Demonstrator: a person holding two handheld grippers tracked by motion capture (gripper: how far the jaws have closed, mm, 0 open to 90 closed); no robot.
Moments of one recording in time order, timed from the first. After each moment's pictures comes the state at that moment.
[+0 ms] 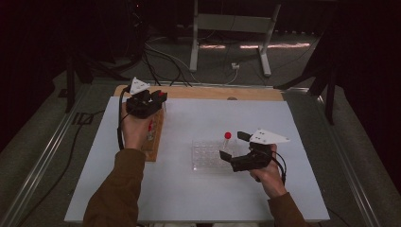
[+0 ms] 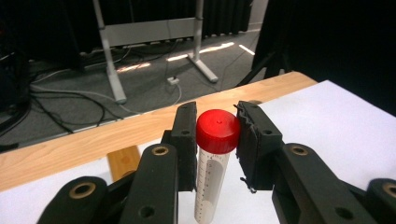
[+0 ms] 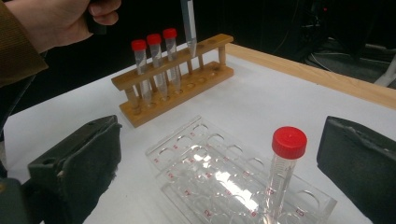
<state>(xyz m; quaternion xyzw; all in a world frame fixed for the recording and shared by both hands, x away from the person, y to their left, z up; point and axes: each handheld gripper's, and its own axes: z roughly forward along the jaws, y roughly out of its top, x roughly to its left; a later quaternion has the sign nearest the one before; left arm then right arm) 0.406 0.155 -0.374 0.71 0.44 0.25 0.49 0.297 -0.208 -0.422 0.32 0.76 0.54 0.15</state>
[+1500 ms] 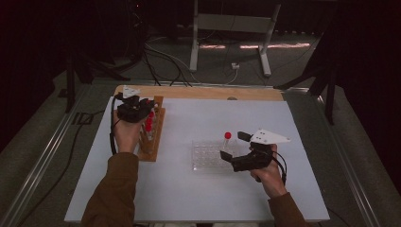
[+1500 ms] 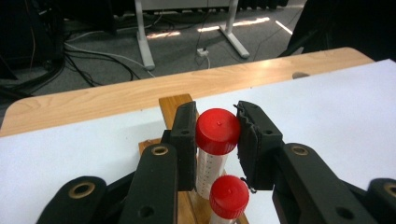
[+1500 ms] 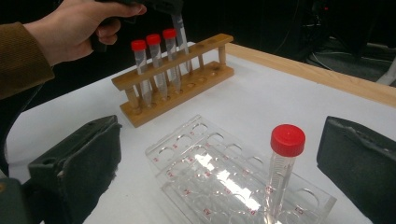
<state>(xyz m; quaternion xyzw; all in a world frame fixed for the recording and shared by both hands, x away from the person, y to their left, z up) 0.412 0.183 -0.409 0.71 0.51 0.25 0.43 0.298 -0.210 -0.423 0.32 0.76 0.54 0.14</state>
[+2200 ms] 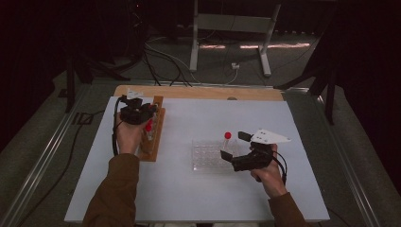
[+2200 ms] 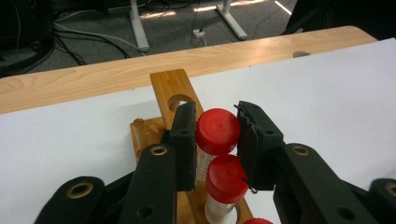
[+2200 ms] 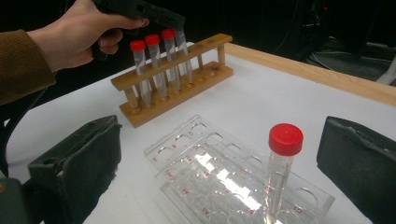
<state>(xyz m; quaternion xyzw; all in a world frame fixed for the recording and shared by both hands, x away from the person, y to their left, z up) 0.417 0.179 -0.420 0.72 0.51 0.22 0.41 0.298 -0.211 -0.424 0.32 0.76 0.54 0.14</state>
